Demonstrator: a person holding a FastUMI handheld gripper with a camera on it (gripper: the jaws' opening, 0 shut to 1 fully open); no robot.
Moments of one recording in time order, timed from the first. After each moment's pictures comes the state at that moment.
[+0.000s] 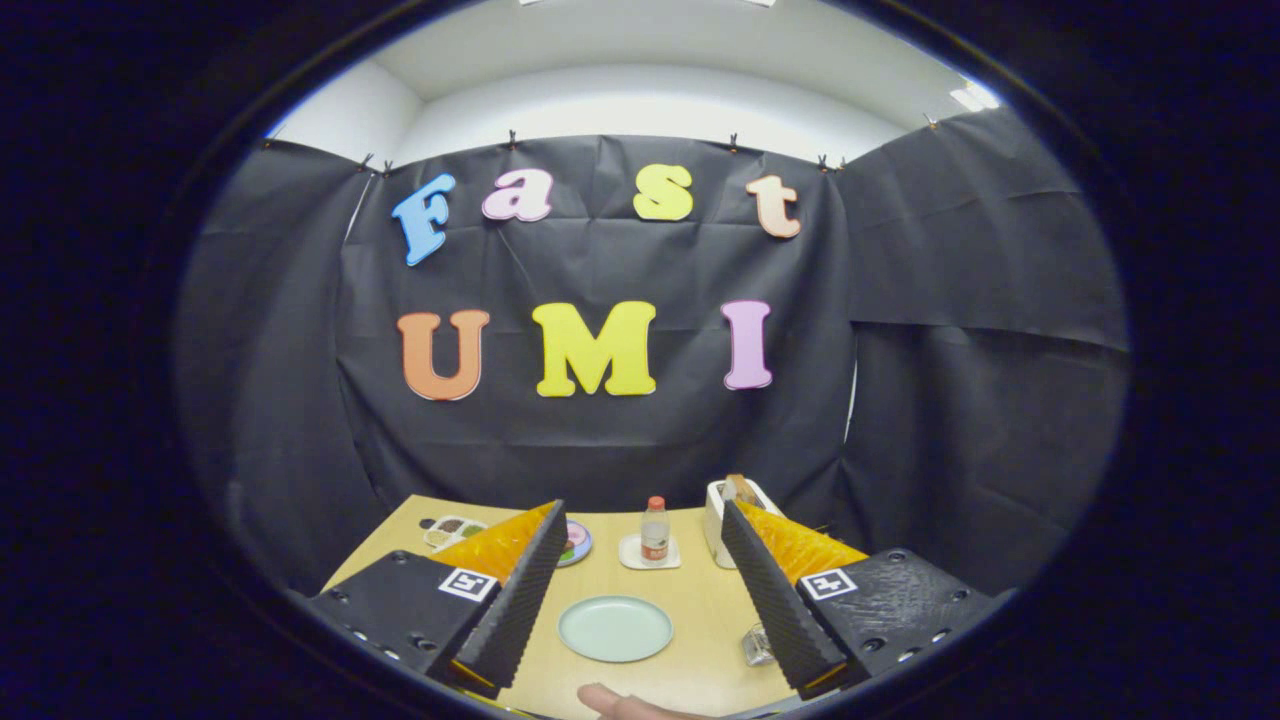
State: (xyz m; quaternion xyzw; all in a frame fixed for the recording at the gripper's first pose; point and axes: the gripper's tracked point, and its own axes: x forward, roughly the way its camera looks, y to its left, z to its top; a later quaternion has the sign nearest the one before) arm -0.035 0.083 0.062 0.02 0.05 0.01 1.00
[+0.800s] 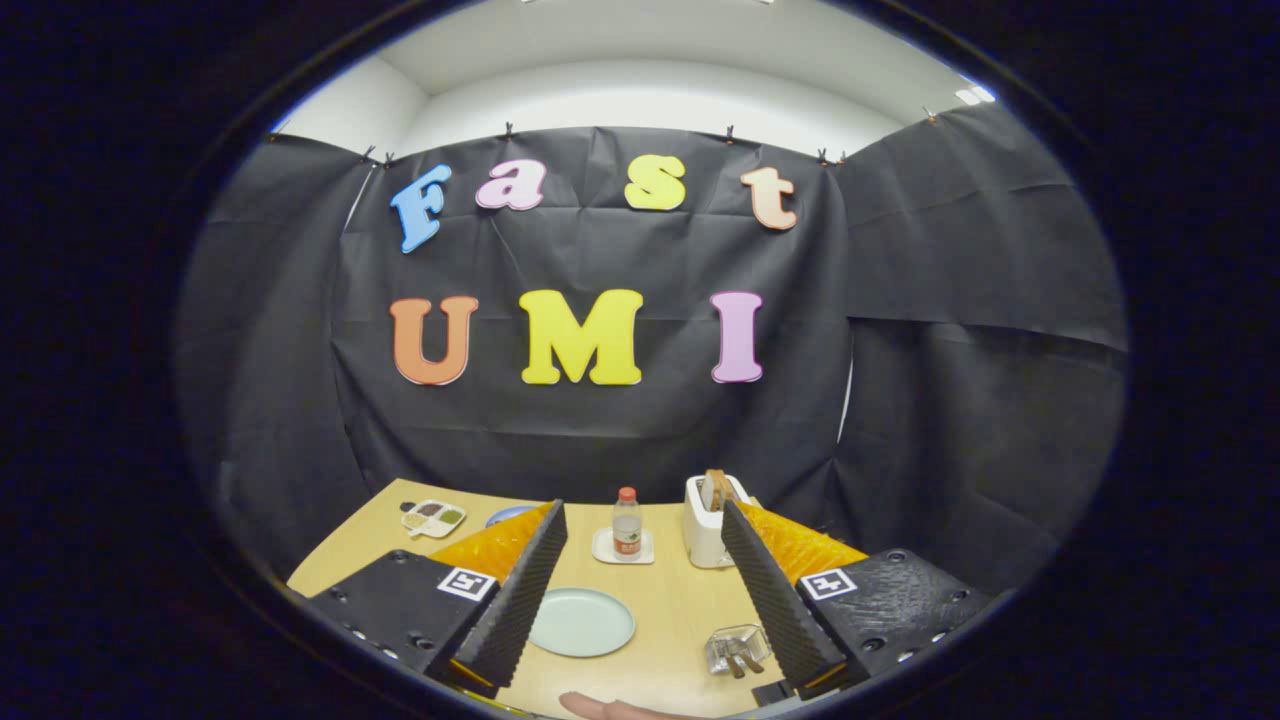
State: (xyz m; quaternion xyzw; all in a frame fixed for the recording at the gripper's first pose) arm -0.009 0.010 0.040 0.01 0.06 0.03 1.00
